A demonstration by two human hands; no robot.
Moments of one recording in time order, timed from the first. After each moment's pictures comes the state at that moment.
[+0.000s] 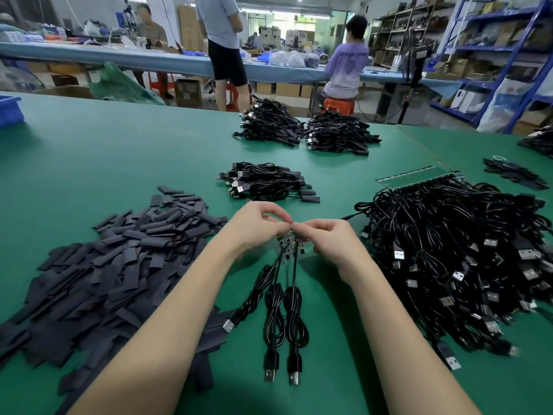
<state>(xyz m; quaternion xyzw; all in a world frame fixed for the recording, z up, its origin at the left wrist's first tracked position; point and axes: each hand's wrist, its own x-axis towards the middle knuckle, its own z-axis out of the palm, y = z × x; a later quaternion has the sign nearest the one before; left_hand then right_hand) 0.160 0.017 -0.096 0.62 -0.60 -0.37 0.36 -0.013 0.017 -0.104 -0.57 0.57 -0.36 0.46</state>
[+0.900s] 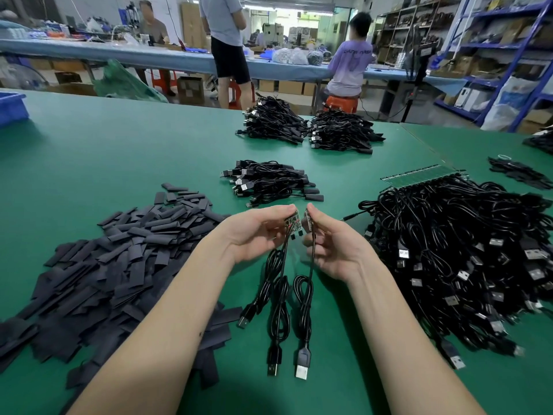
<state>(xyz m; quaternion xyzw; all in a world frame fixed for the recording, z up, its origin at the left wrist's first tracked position) 0.168 0.022 -0.099 0.40 -0.38 -0.72 0.43 -0.009 0.013 -0.108 -0.33 0.41 -0.40 0.75</state>
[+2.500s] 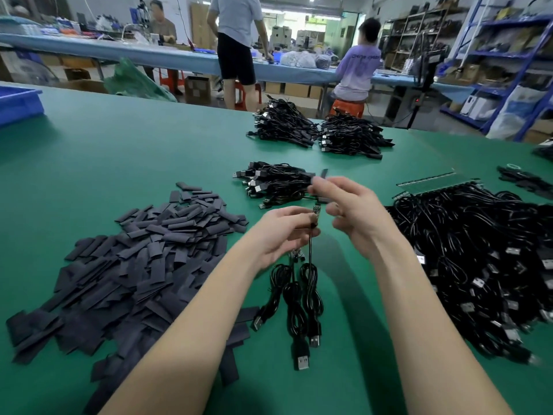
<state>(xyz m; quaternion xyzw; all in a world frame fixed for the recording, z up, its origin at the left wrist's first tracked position) 0.149 0.025 -0.102 0.41 -0.38 -0.66 0.50 0.003 0.014 -0.056 -0.55 0.44 -0.46 0.53</state>
